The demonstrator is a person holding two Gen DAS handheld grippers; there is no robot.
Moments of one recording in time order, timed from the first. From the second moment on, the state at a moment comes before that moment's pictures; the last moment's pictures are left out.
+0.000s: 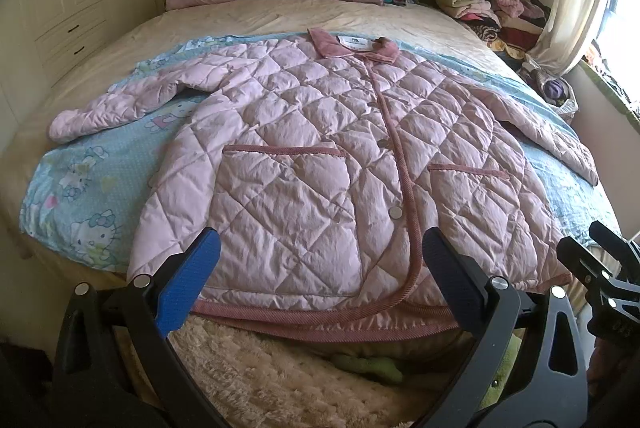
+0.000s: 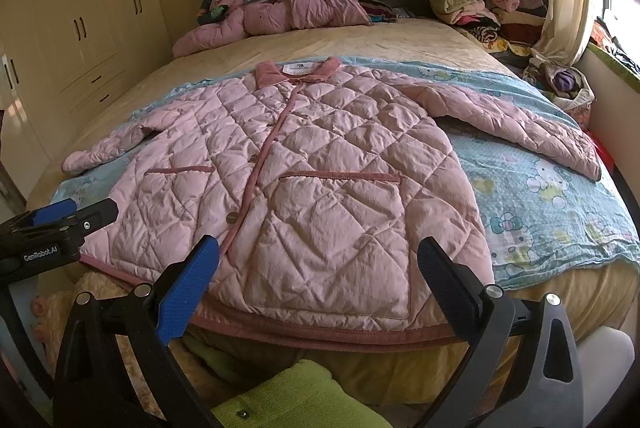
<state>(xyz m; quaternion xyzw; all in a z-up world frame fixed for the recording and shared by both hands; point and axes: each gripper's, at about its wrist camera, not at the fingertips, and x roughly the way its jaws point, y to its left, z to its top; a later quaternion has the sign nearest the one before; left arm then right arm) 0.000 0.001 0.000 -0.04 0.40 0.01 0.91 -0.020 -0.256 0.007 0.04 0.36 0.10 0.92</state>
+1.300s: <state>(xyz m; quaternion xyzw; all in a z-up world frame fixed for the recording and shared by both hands) -0.007 -0.005 -0.002 -0.04 0.40 0.01 0.91 -0.019 -0.253 0.007 0.04 0.37 0.11 0.92</state>
